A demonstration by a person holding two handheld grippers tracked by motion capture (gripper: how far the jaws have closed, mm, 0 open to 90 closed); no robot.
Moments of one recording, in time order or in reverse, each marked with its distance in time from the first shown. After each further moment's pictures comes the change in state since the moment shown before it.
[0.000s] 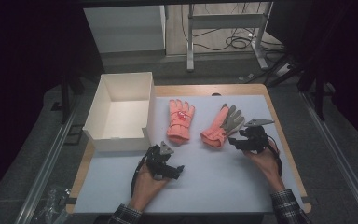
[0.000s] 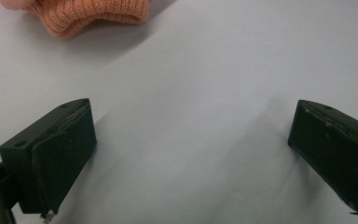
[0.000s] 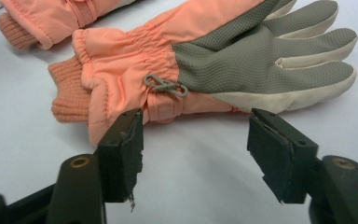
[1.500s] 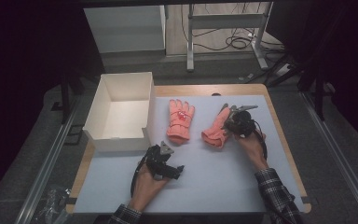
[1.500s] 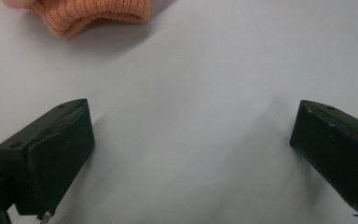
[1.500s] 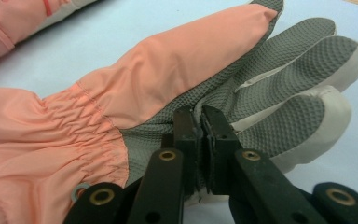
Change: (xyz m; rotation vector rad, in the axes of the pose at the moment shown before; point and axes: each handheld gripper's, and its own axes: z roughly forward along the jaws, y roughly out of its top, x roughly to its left) left arm 0.000 0.000 0.001 0.002 0.007 -0.004; right arm -0.012 0.039 0.053 0.079 -0.120 0.053
